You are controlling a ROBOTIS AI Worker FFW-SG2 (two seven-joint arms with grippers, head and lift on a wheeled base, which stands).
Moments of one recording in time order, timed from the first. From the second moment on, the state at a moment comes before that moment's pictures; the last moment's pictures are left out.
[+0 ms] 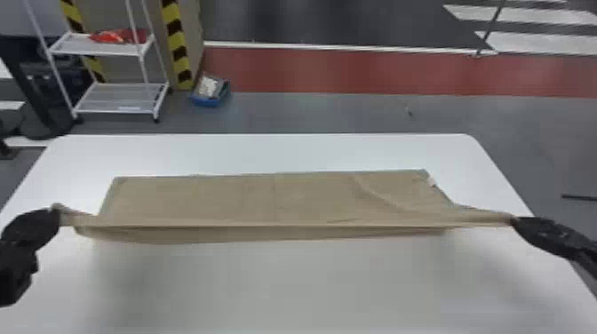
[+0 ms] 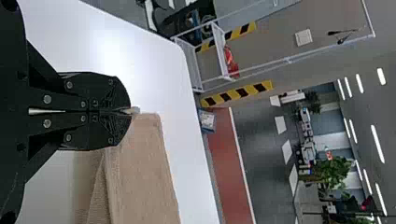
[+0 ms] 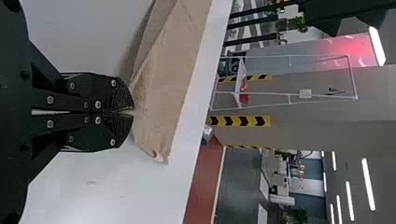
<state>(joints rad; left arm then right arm) 0.46 0.18 0.33 -2.35 -0.01 0.76 -0.17 0.23 -0.27 -0.69 -1.81 -0.08 0.36 1.23</state>
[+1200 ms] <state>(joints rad) -0.14 0.23 0.09 -1.79 -0.11 0.90 -0.15 -0.30 -0.31 -0.43 -1.28 0.22 0.34 1.09</state>
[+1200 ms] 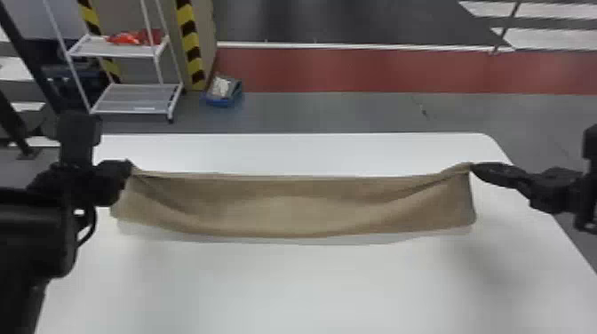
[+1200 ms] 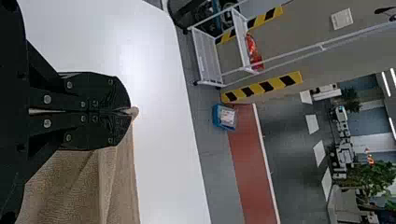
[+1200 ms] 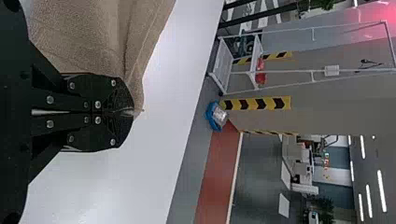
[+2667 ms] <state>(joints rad) -0.29 0.26 -0.04 -1.45 -0.22 0.61 -0.09 -0.50 -0.32 -0.30 -0.84 0.24 -0.04 0.80</state>
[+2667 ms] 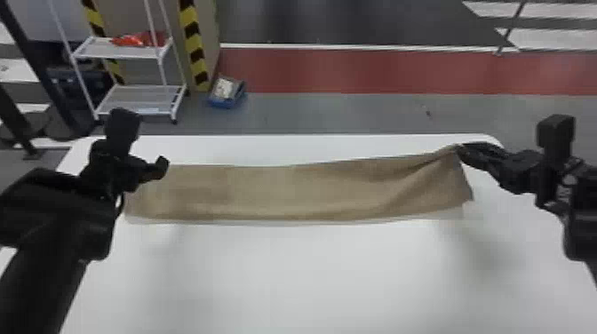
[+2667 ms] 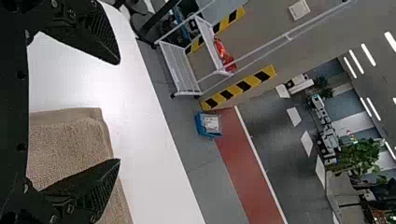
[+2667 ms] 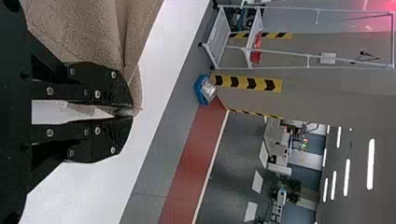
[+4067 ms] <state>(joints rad) 0.20 0.13 0.09 -1.78 0.13 0.00 -0.09 0.15 -0.09 -0.29 -1.85 -0.02 0.28 0.69</state>
